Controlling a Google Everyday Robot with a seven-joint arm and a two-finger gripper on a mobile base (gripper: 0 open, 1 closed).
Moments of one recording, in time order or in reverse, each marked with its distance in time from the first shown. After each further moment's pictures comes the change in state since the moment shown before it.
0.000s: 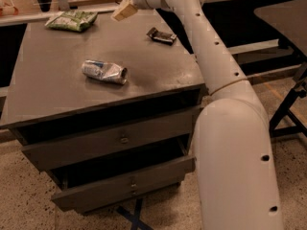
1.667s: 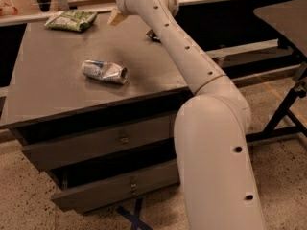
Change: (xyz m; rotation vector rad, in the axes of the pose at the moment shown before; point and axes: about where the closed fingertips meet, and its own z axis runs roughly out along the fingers) arm 0.012 0.014 0.065 0.091 0.125 -0.327
